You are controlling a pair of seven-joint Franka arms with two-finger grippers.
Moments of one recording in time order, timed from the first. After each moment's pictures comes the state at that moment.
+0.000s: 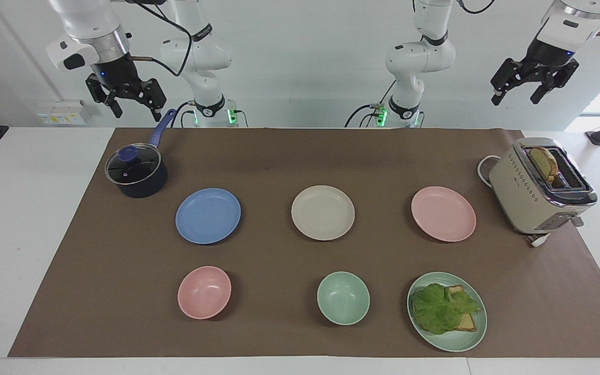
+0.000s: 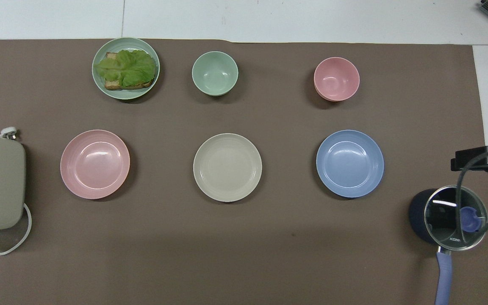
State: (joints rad) left arm 0.10 -0.12 -0.09 -1.49 -0.02 1.38 0.00; right arm 0.01 -0.15 -0.01 -1.67 -0.02 1.52 0.12
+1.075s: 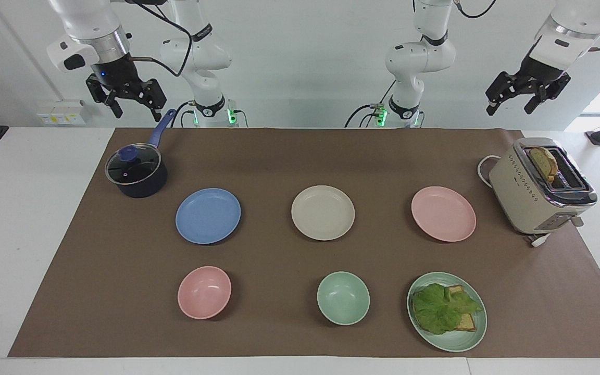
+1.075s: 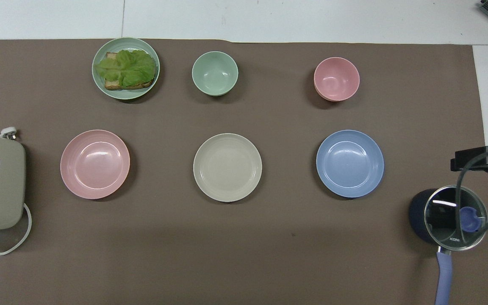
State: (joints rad) left arm 0.10 -0.12 -0.09 -1.61 -0.02 1.47 0.00; right arm 0.01 -0.15 -0.01 -1.67 -0.02 1.52 0.12
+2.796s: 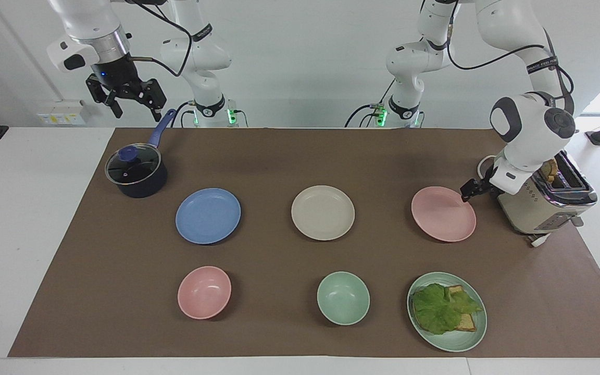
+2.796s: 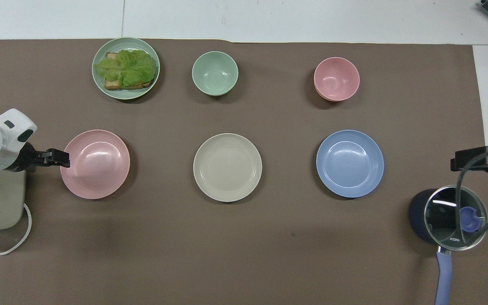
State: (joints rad) left arm 0.19 0.12 -0.08 -2.08 -0.01 2.11 0.05; right arm 0.01 -0.15 -0.01 -1.67 -0.02 1.52 0.12
